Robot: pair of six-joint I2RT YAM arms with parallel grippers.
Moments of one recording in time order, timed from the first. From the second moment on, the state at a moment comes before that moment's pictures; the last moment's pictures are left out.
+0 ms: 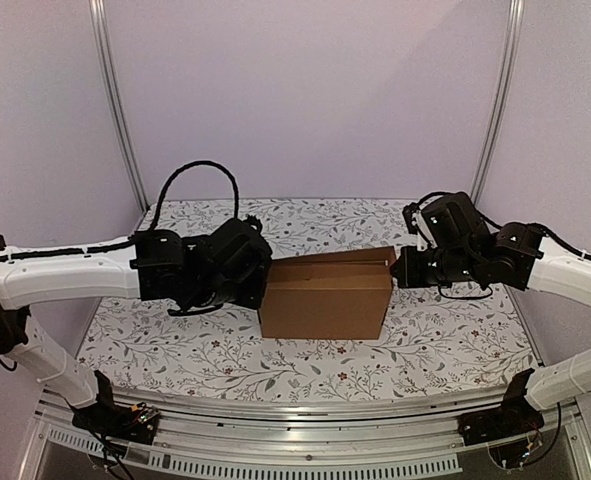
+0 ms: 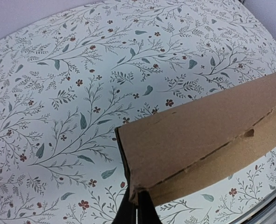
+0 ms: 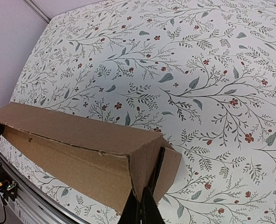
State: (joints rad) left arm -1.13 1.47 1.20 -0.67 -0.55 -0.66; right arm 0.84 1.21 1.04 -0.59 0.18 0.58
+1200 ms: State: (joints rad) left arm -1.13 1.49 1.21 -0.68 -0.55 -0.67; right arm 0.92 1.23 1.01 -0.60 0.30 0.54
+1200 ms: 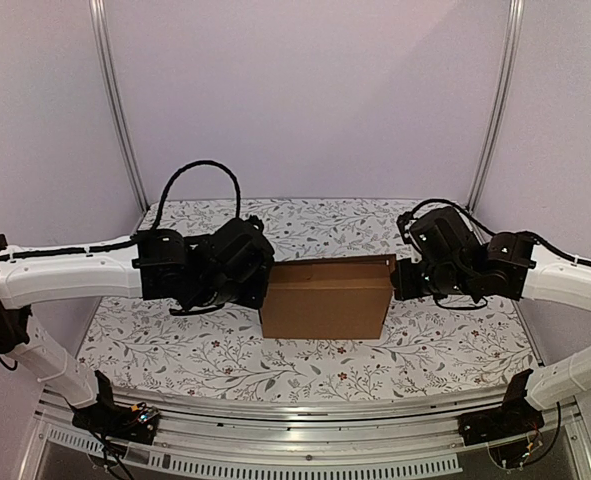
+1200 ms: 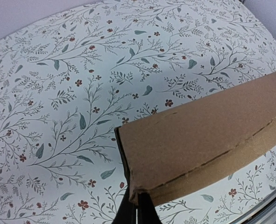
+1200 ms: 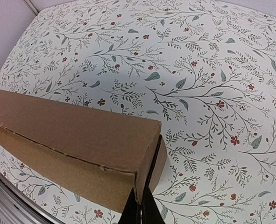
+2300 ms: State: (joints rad) left arm -1.13 1.50 1.22 -0.68 -0.56 -0.67; right arm 0.96 1.19 1.06 -0.62 0.44 0.45
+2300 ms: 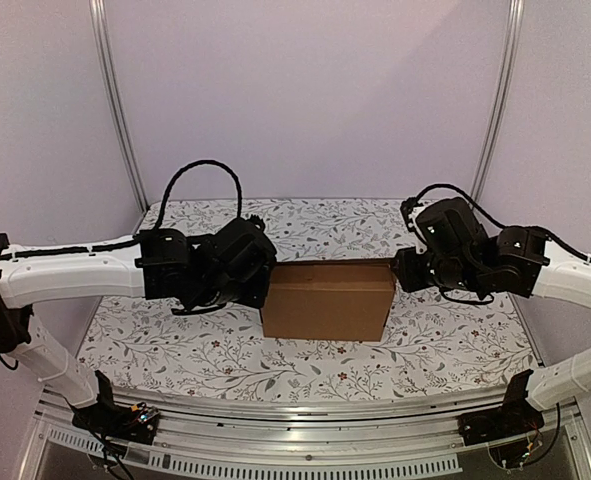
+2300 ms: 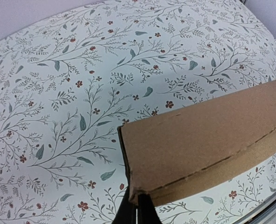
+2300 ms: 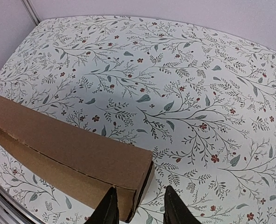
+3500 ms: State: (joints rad) left arm -1.13 1.51 1.23 -0.68 -0.56 -0.68; right arm 1.06 1.23 0.88 -0.39 0.61 0.61
